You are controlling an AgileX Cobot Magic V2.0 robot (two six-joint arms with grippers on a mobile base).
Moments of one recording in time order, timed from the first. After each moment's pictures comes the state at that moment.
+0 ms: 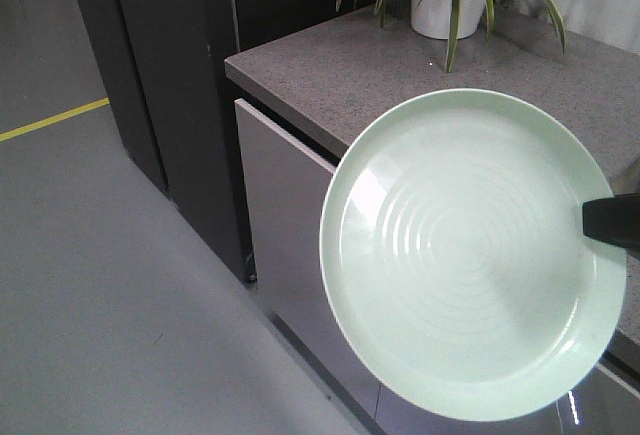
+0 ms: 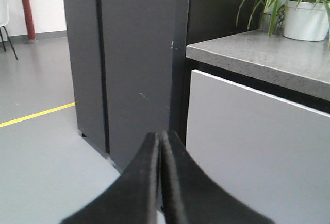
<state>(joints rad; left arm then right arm) -0.01 -0.01 0.02 -0.03 0.13 -0.10 -0.17 0.87 -1.03 0.77 1.18 -0.62</state>
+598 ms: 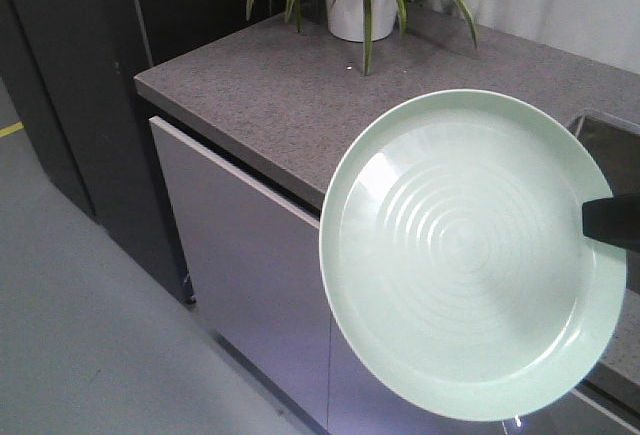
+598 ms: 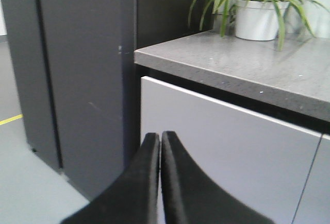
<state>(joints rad) -0.01 -0.01 0.02 -0.03 0.13 -0.10 -0.17 0.87 -1.03 0.77 1.18 -0.62</state>
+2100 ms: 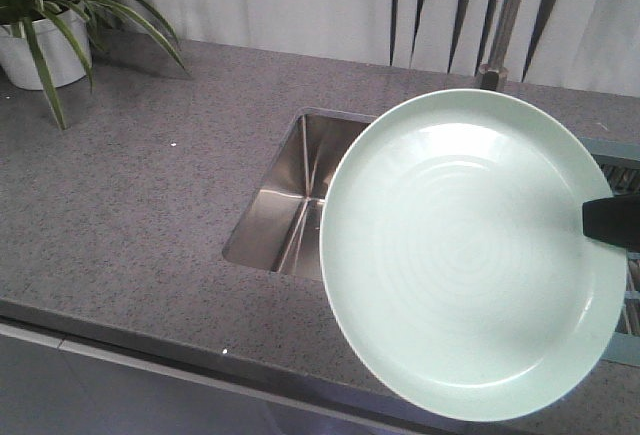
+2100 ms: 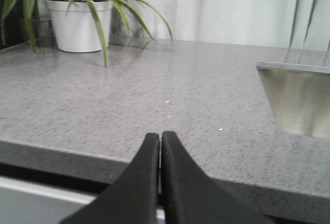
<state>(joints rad) -0.01 -0.01 0.02 -0.03 0.13 -0.10 -0.17 0.87 -1.03 0.77 1.18 -0.62</state>
